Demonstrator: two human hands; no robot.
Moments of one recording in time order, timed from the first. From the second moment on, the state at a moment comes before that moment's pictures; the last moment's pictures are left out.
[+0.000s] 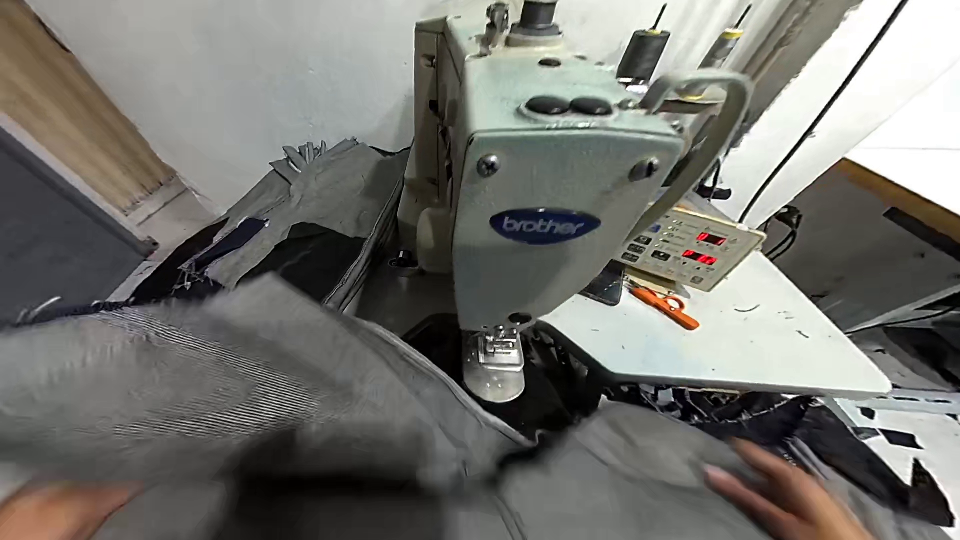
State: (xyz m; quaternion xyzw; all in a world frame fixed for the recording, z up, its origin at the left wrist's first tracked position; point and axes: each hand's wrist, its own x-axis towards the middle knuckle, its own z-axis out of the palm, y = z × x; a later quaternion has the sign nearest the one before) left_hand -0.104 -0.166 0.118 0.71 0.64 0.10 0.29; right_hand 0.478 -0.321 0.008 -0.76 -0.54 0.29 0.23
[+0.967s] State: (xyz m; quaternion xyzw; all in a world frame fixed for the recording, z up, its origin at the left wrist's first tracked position) left_hand 0.066 -0.178 0.026 0.90 0.24 0.36 0.01; right_hand 0.311 -0.234 -0.009 -0.49 -0.79 -0.05 0.37
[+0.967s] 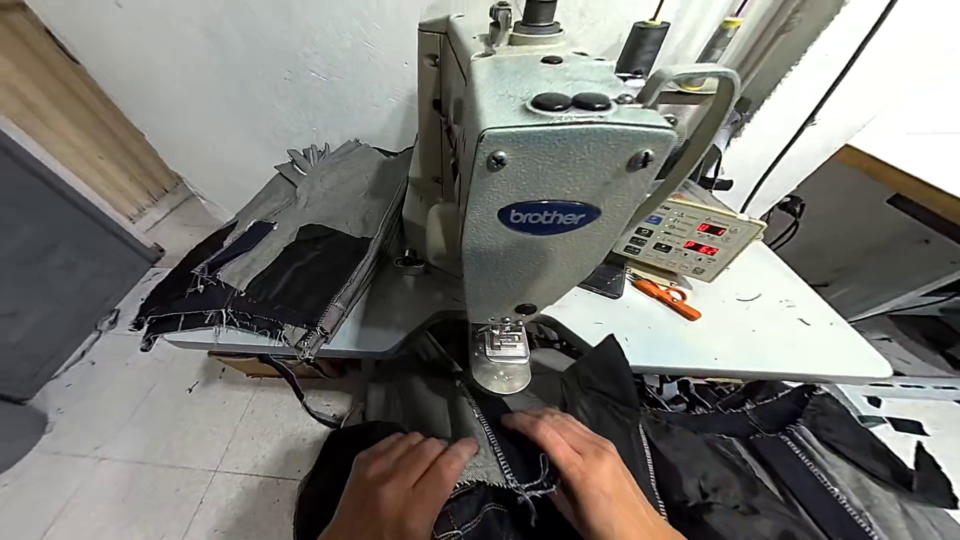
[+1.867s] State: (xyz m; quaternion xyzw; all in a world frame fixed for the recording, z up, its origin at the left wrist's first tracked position) left_hand 0.171 0.007 -0.015 0.88 0.33 0.34 0.08; right_hand 0.377 -0.100 0.101 -0.63 -0.67 0.33 0.22
